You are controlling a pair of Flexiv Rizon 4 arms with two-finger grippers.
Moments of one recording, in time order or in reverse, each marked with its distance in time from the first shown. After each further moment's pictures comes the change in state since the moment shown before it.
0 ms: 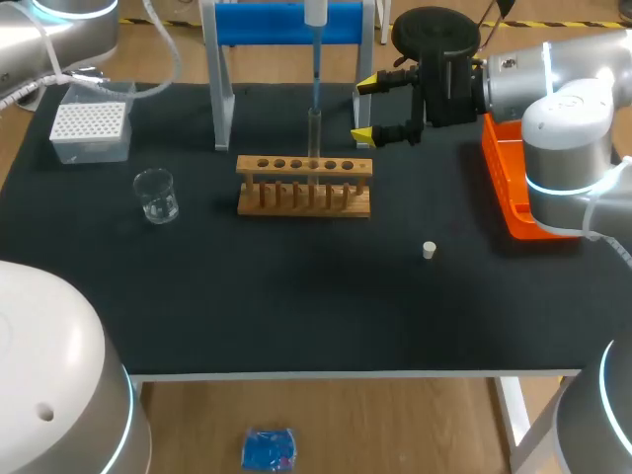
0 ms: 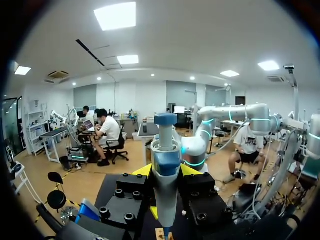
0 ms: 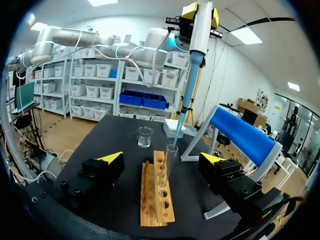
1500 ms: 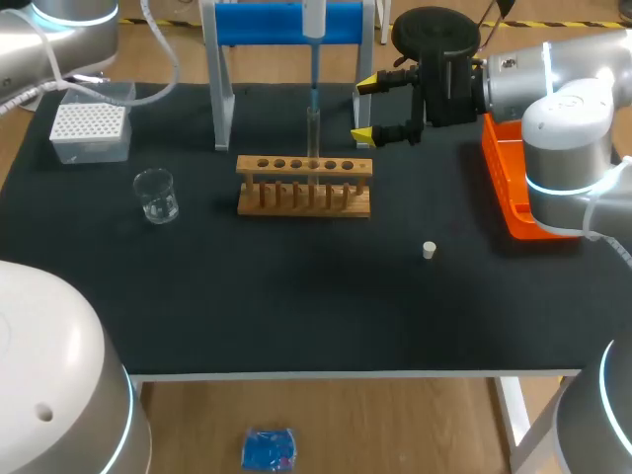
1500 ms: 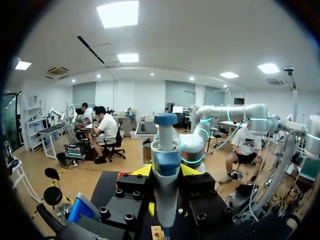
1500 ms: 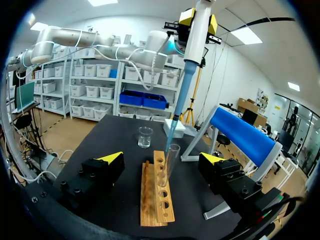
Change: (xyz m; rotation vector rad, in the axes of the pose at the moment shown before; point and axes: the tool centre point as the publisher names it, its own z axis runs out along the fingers) left arm 0.004 0.014 -0.001 -0.008 0.018 -0.028; right arm 0.000 0.000 0.000 0.000 0.000 0.000
